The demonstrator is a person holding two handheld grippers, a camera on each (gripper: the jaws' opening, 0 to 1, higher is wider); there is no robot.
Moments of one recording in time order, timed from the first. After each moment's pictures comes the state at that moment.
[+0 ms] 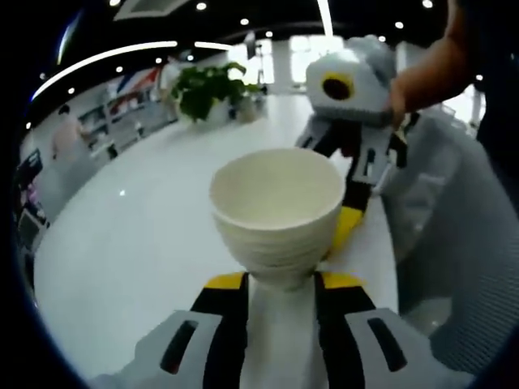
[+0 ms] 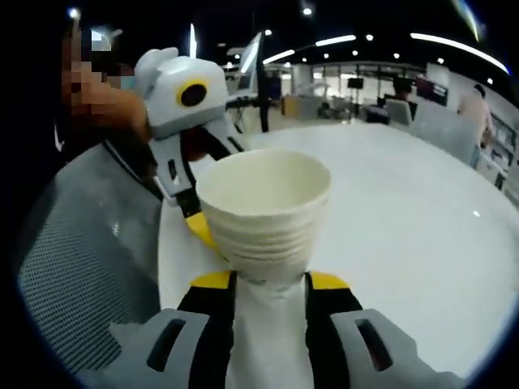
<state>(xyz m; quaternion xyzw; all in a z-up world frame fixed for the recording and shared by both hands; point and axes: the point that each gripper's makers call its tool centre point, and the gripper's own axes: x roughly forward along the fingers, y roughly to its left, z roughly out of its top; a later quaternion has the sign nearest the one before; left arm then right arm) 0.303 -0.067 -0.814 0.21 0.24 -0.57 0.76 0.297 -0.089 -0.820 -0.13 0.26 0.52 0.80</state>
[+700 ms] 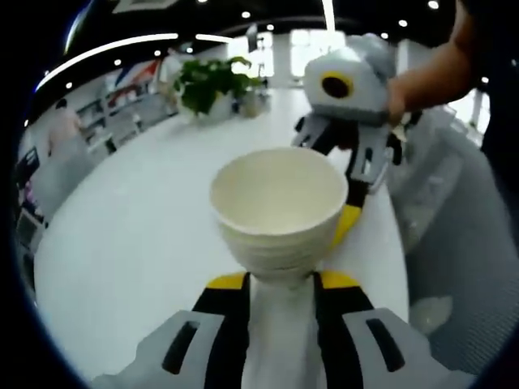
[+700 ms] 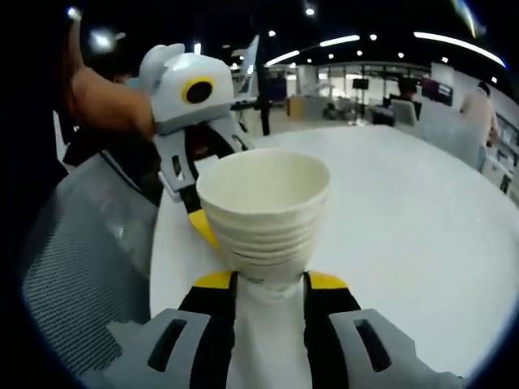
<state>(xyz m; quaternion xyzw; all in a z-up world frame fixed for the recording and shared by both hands) 0.336 -0.067 -0.804 0.21 0.26 -0.56 0.75 0.331 -0.088 -0.811 -0.13 0.26 0.53 0.79</state>
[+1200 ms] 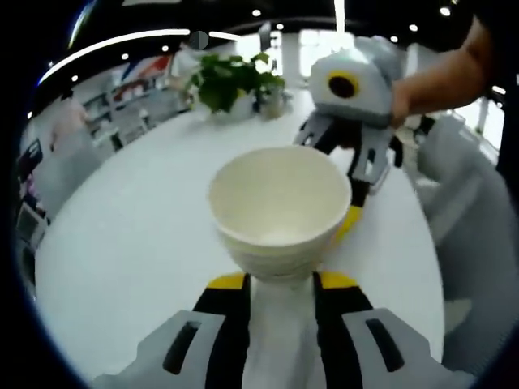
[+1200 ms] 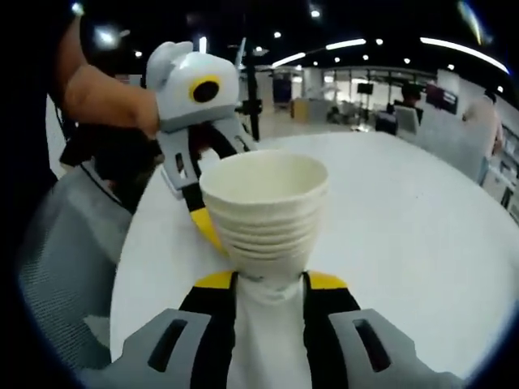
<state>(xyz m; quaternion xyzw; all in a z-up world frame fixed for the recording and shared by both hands) 0.422 -0.067 -0.797 0.21 0.27 -0.55 0.76 0.417 -0.088 -0.800 -0.14 0.25 0.54 0.79</state>
